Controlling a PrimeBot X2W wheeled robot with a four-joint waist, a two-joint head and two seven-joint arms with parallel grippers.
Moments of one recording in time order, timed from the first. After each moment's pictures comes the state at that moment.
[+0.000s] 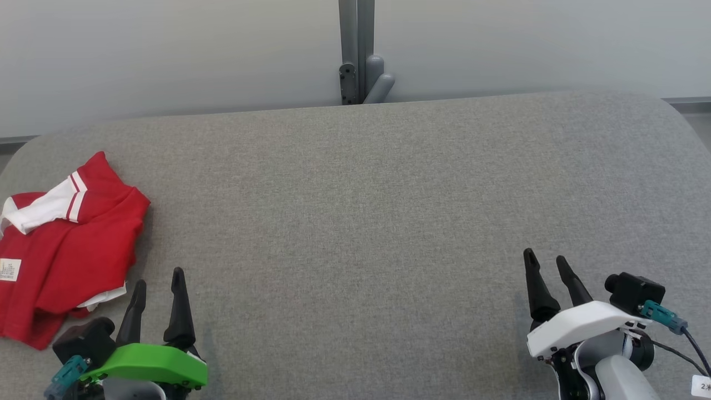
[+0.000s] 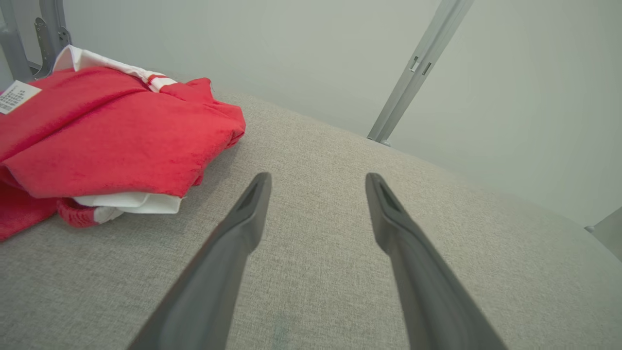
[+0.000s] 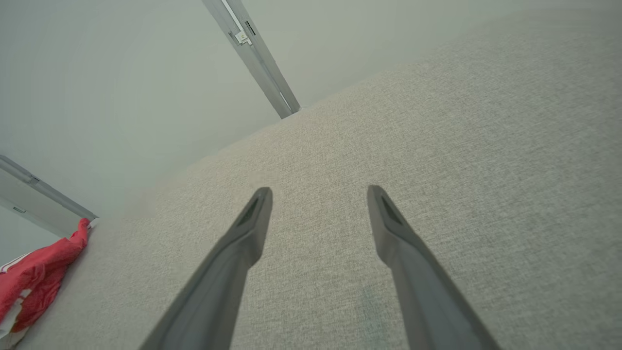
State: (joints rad) left arm -0.06 0.05 0.06 0.30 -0.47 -0.13 -0.16; right arm -0.15 -0.05 0.03 0.41 0.53 0.13 -0.17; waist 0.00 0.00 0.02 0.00
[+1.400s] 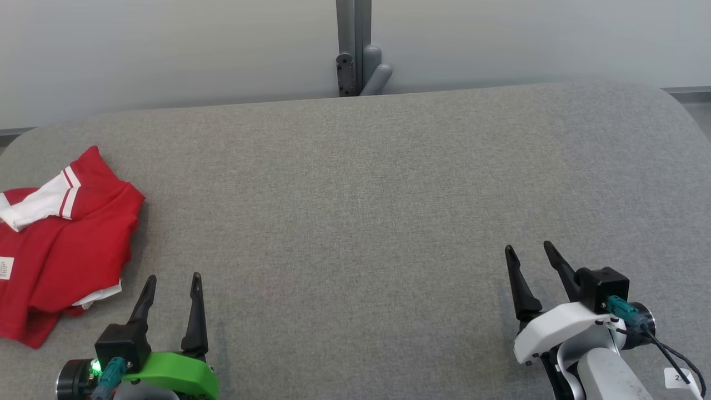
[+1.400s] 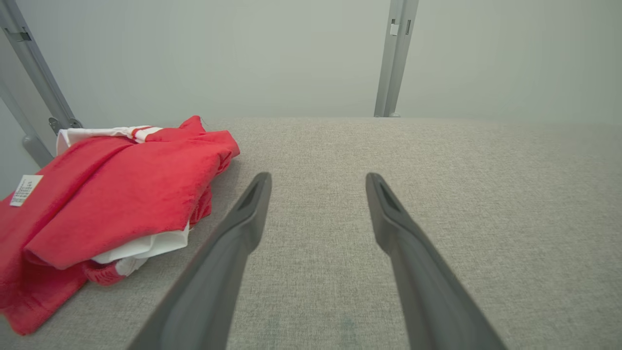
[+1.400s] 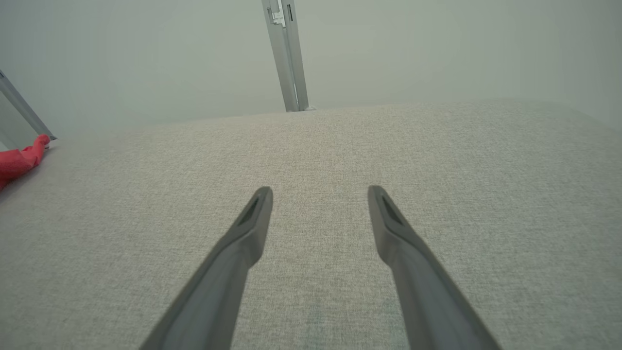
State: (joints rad) left arm -0.05 0.05 0.05 0.31 -0.10 -0.13 -0.26; right arm -0.18 -0.05 0.06 0.44 0.17 0.13 -0.25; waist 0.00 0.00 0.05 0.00
